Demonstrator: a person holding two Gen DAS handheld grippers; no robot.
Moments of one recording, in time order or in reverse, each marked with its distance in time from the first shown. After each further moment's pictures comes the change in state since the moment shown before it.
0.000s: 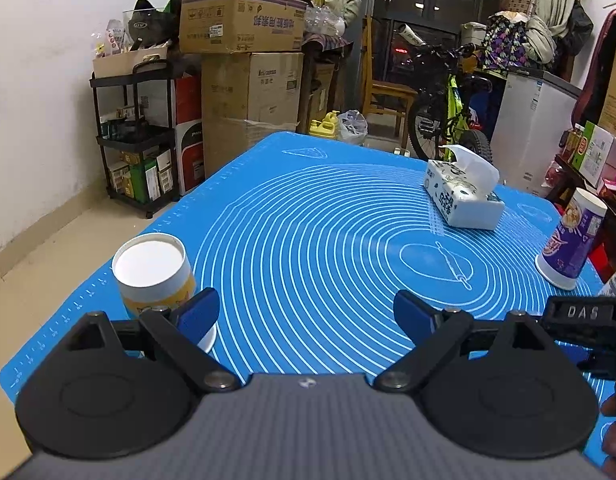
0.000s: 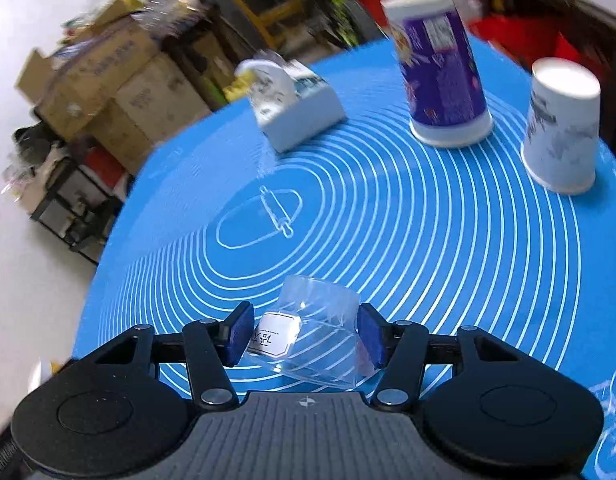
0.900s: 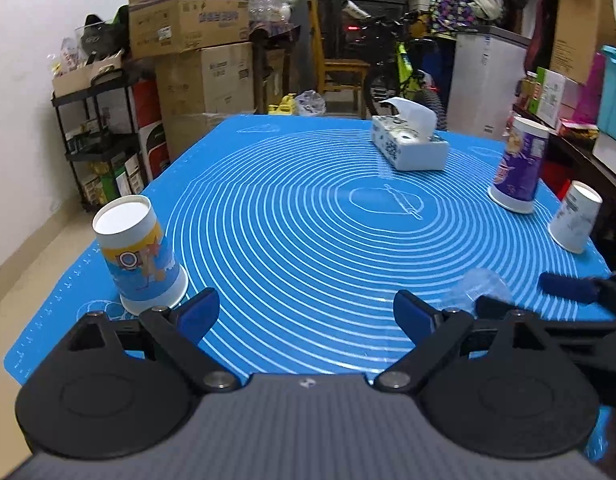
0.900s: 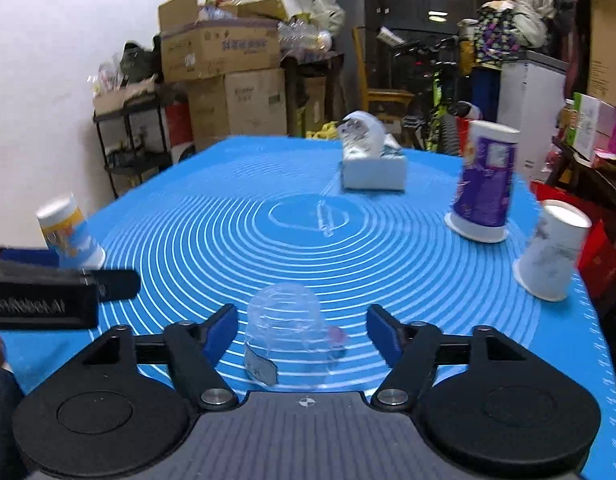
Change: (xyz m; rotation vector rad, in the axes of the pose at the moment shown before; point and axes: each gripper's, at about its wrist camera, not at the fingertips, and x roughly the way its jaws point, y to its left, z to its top) left arm -0.036 -0.022 -0.040 0.158 0.039 -0.077; right arm -0.072 0.012 -0.085 -0.514 -0.215 -0.011
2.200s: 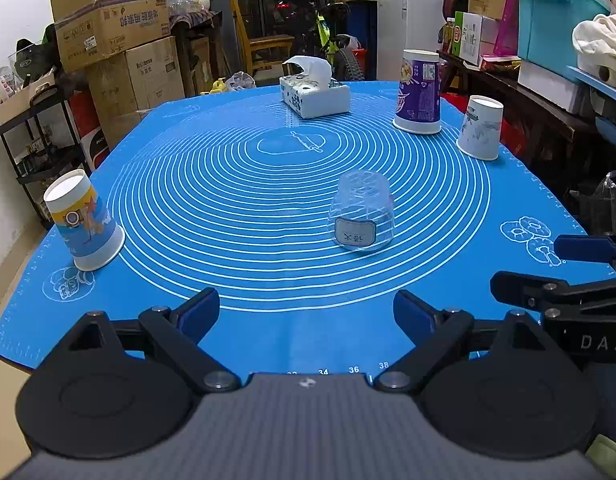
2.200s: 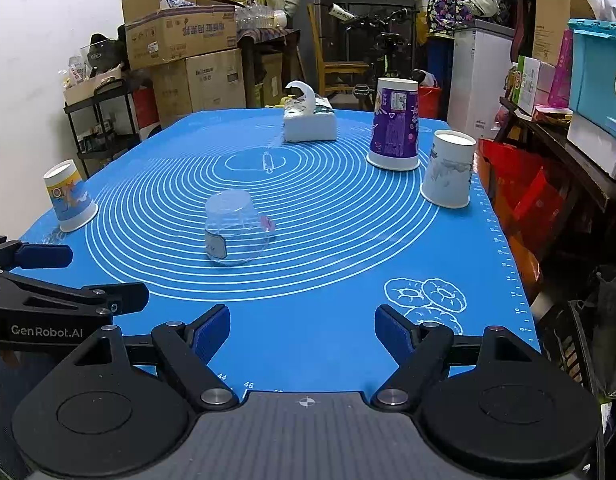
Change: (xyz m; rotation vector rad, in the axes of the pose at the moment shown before) left arm -0.039 -0.051 -0.049 0.178 0.070 -0.128; right arm -0.095 -0.028 -0.056 0.063 0.089 -0.098
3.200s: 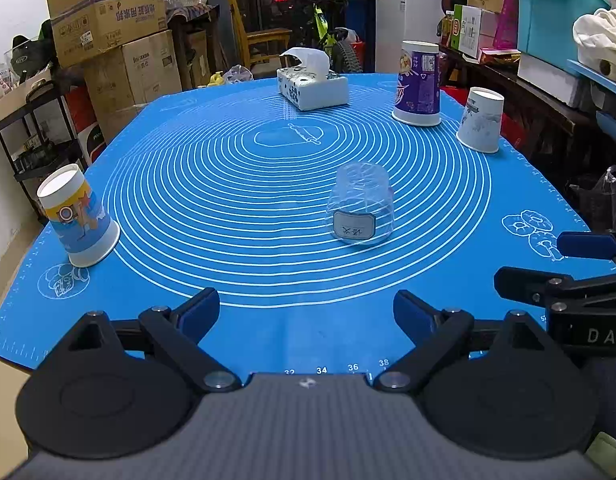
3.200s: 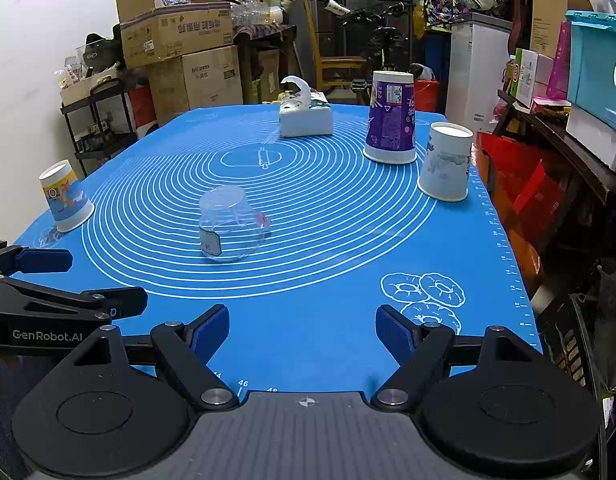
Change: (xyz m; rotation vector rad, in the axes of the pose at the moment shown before) left arm 0.004 -0.001 0.000 0.003 0.021 -0.005; right arm 0.003 -0.003 -0.002 0.013 0.014 0.003
